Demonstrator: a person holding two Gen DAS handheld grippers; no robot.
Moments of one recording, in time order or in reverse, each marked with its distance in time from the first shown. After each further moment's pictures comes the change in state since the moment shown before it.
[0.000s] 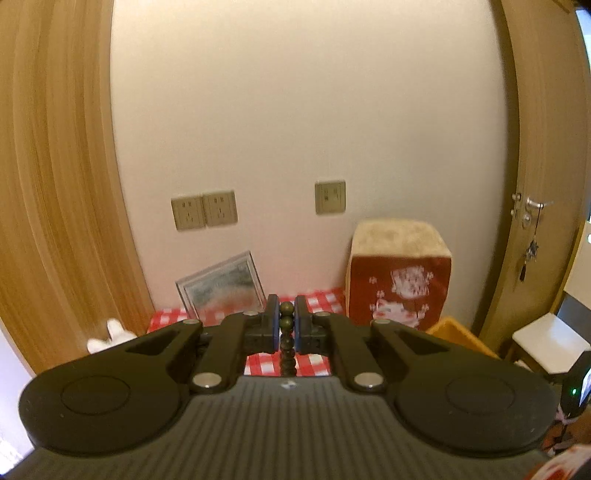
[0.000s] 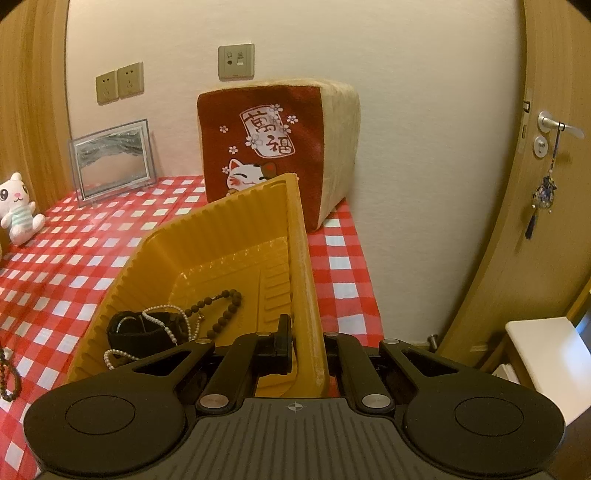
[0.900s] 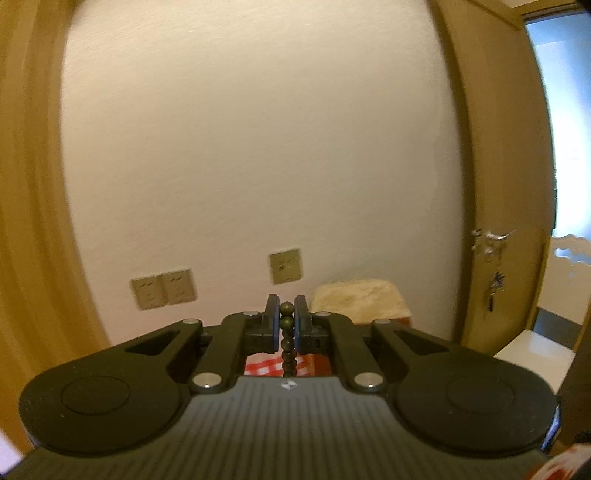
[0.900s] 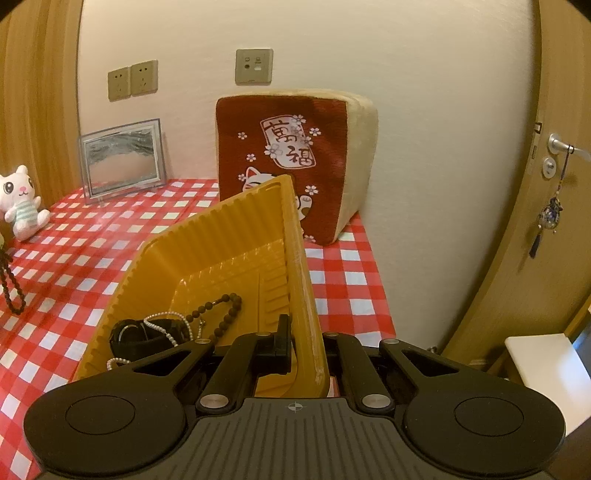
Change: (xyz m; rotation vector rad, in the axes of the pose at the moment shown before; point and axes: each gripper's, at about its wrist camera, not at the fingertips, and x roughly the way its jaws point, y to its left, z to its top) left arm -0.013 -0.037 0.069 0.090 -0.154 -0.141; right arm 0.003 0.025 0.012 -0.042 -0.013 -0.005
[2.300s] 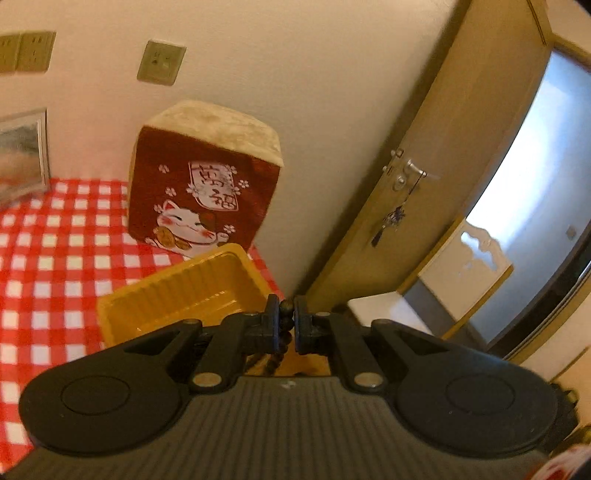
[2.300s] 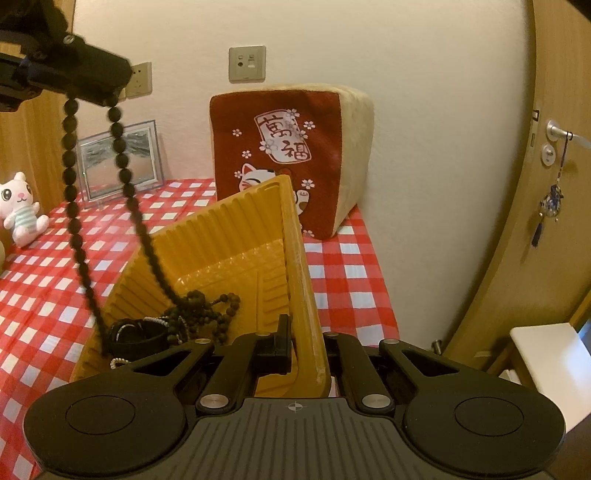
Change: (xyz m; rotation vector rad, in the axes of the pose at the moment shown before) left arm 0.157 -0.112 -0.157 -0.430 0.392 -0.390; right arm 0.004 -0.004 -0.003 0.036 0.008 0.008
